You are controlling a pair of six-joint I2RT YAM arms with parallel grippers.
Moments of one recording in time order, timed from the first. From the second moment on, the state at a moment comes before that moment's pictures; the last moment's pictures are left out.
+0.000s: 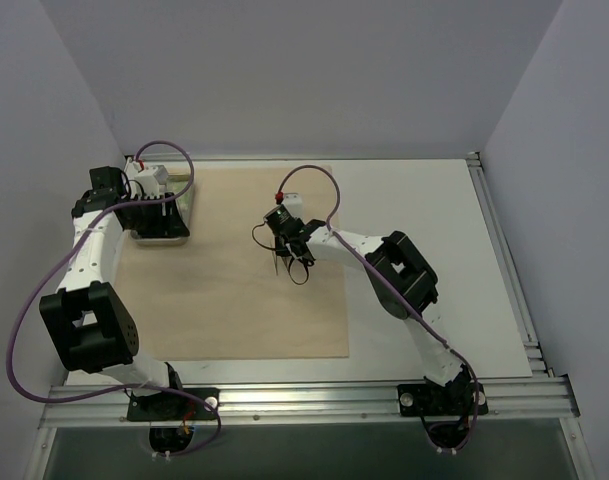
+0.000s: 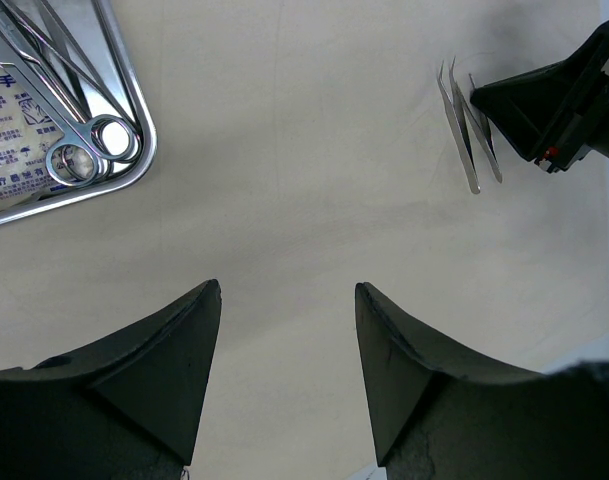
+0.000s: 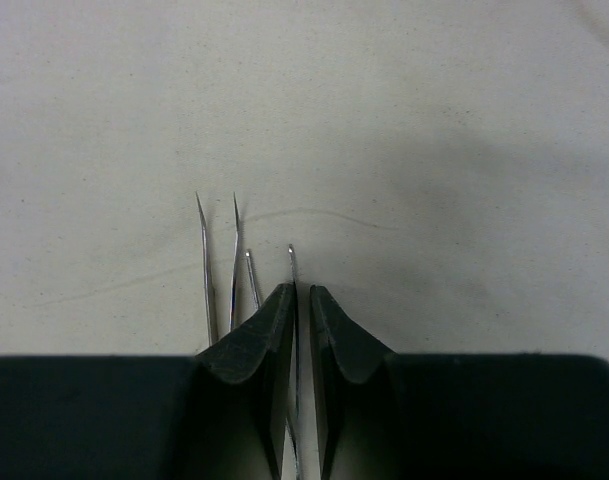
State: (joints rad) left arm 0.22 1.57 1.35 -0.80 0.57 0.20; right arm 0.80 2.21 1.58 -0.27 0.32 0.57
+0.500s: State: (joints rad) left arm 0.22 1.57 1.35 -0.80 0.57 0.20; right arm 0.80 2.20 1.56 -0.26 0.37 0.64
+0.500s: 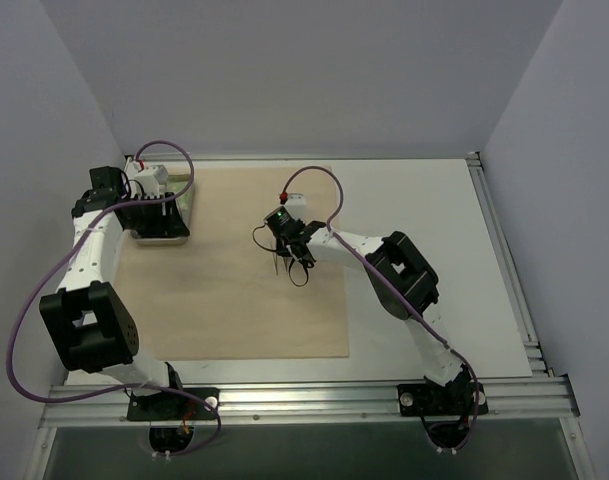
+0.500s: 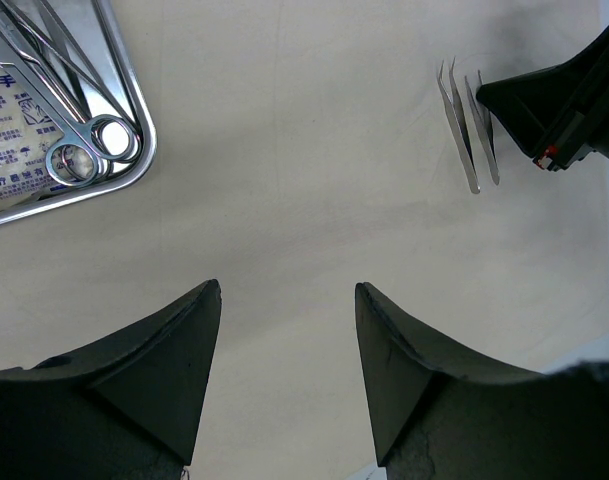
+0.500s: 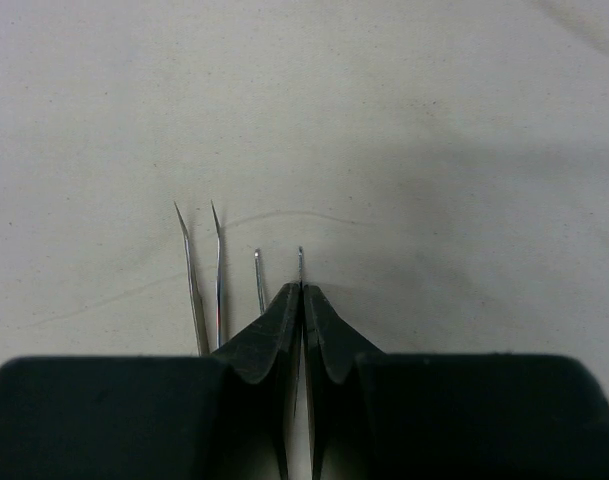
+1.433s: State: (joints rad) left arm 0.22 1.57 1.35 -0.80 0.57 0.20; right arm 0.80 2.17 1.53 -0.26 0.42 0.67
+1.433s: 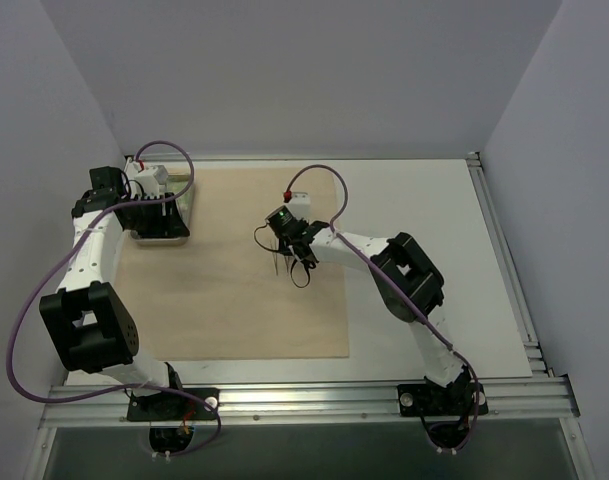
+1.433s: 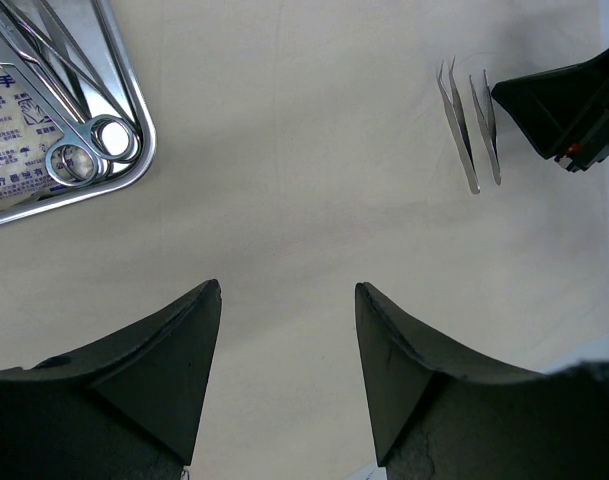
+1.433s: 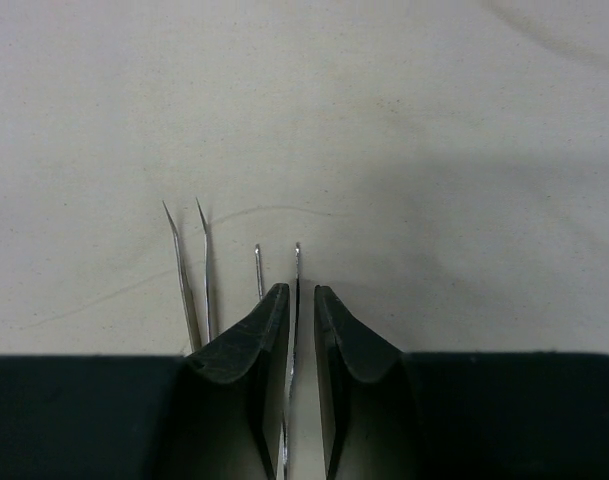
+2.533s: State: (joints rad) left arm 0.24 1.97 1.74 -0.79 0.18 0.25; right arm 0.75 1.83 1.14 -0.11 0.31 0.64
